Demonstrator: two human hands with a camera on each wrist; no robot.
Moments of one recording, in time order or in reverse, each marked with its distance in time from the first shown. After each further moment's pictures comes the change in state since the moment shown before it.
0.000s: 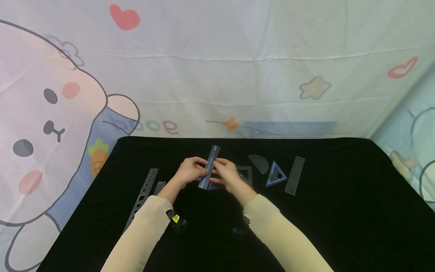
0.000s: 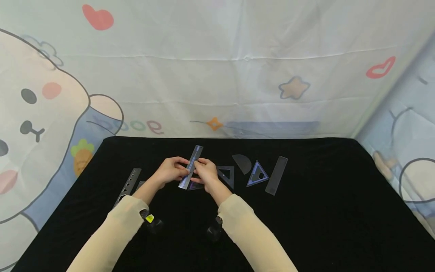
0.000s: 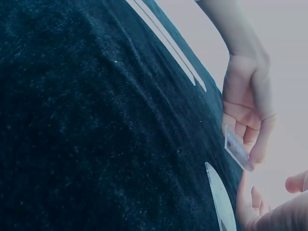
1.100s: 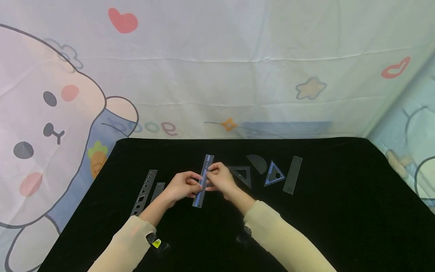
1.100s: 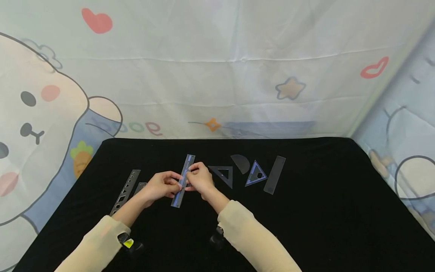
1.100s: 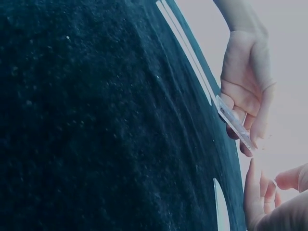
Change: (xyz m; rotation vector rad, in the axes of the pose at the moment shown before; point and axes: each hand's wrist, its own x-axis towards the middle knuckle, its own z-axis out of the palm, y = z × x) left_hand -0.050 -0.019 -0.008 -0.102 -0.122 0.011; right_hand -0.022 0.011 0.006 -0.198 -0.088 -0.150
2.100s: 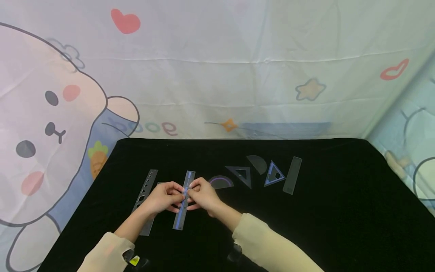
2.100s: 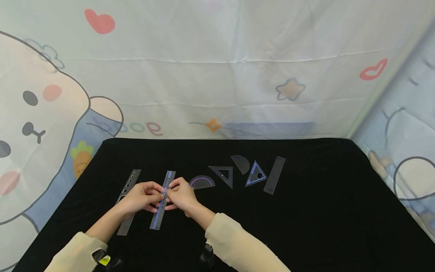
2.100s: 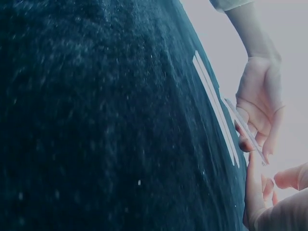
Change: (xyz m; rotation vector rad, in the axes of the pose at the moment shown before) left_hand -0.043 -0.023 -0.032 -0.022 -0.047 0.010; right_hand -0.030 0.015 0.049 0.056 -0.166 0.002
